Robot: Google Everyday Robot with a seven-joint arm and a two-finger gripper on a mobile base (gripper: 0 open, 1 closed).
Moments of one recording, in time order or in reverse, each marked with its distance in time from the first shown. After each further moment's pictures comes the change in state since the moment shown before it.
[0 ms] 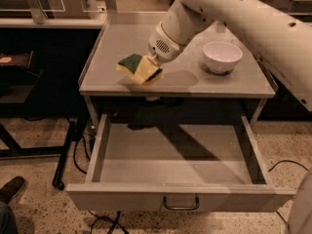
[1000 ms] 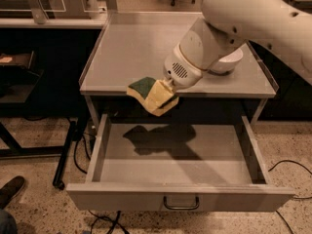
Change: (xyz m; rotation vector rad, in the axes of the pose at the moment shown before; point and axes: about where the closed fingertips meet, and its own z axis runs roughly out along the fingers) arm 0.067 0.078 -0.029 -0.030 0.045 0.127
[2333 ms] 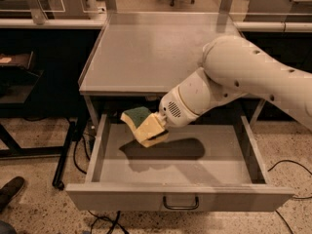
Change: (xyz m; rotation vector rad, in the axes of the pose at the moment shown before) arm 0.035 0.039 0.064 -0.127 -0.111 0.188
